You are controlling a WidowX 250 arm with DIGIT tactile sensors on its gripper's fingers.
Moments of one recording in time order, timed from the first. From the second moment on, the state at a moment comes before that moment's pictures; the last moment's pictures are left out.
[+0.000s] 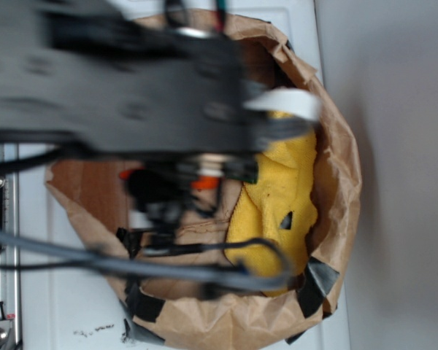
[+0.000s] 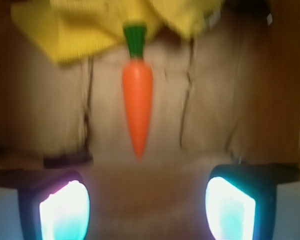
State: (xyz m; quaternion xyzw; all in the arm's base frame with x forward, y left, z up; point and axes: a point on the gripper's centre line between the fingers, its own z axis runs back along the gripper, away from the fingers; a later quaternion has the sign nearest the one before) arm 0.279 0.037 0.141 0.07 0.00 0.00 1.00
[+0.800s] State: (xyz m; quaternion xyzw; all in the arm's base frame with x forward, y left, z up) arm 0.317 0.051 0.110 0.05 -0.03 0.03 1.00
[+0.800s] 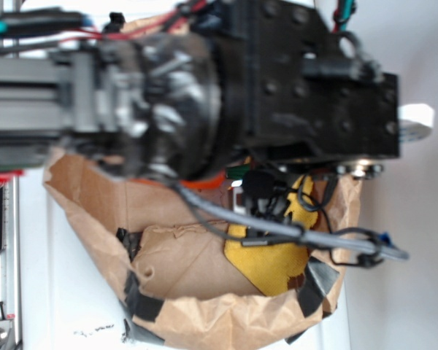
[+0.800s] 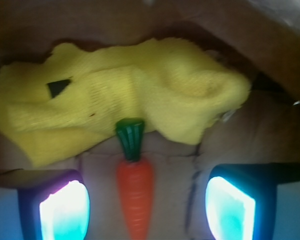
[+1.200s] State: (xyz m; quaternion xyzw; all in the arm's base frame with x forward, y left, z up) arm 0.272 0.055 0.100 0.03 -0.05 0.04 1.00
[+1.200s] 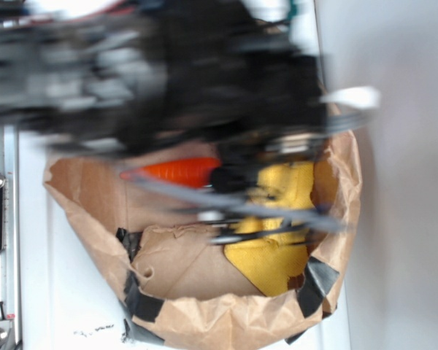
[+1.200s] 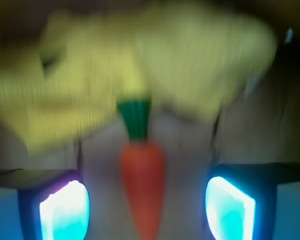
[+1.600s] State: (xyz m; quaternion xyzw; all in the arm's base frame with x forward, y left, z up) arm 0.256 0.063 0.086 0.03 -0.06 0.02 1.00
